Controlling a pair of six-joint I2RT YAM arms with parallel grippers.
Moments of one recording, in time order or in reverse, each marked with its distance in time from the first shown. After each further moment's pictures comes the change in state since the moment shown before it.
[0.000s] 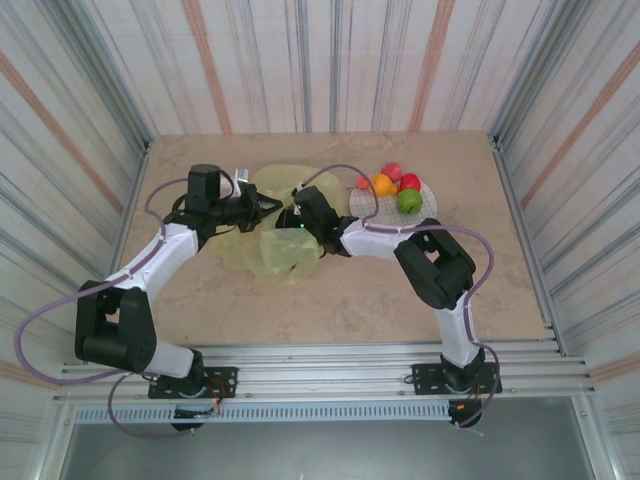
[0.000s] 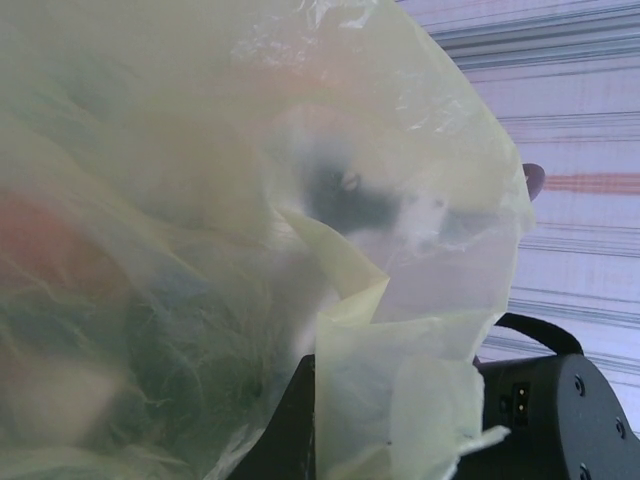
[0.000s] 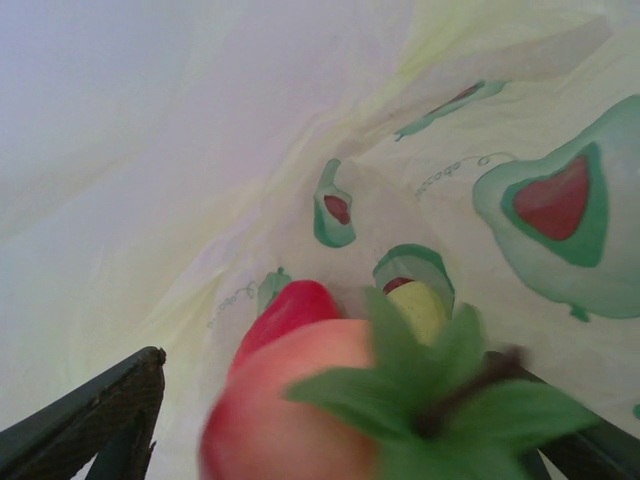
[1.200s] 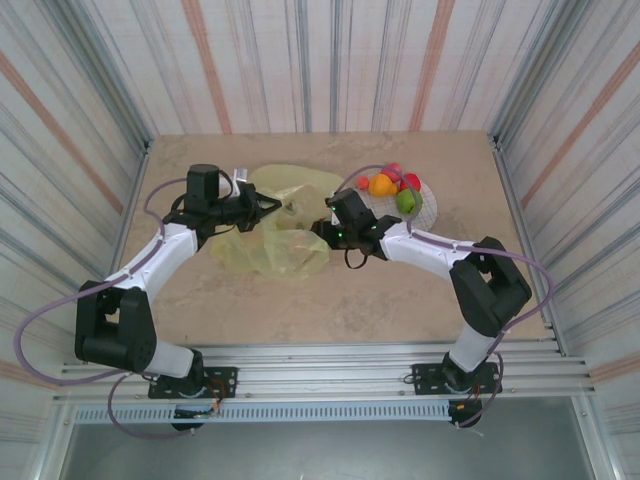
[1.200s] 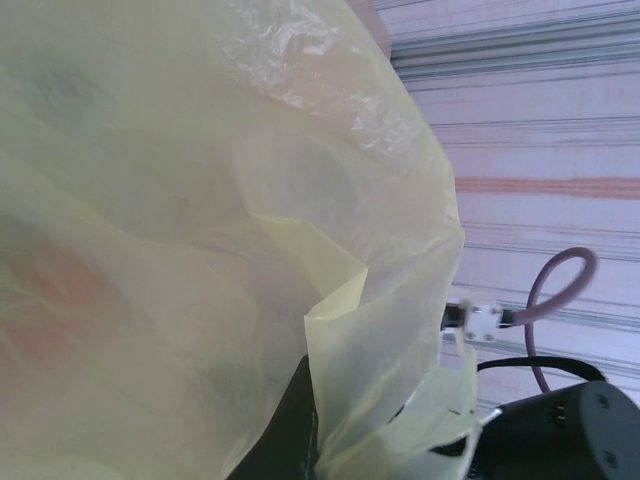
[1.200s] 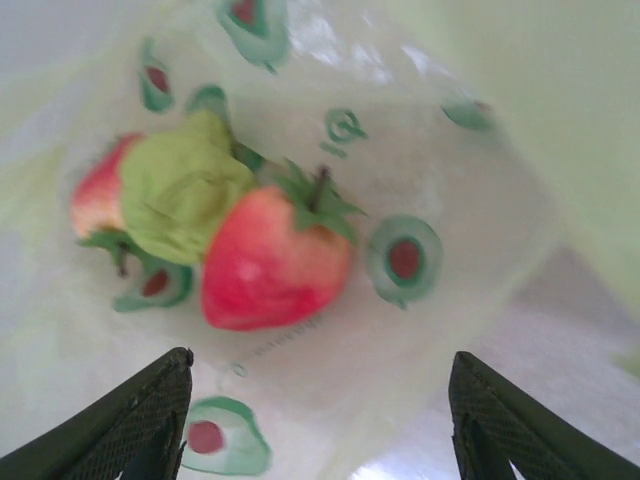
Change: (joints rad) left arm 0.009 0.000 0.000 0.000 0.000 0.000; right arm -0.084 -0.340 -0.233 -0.396 0.026 -0.178
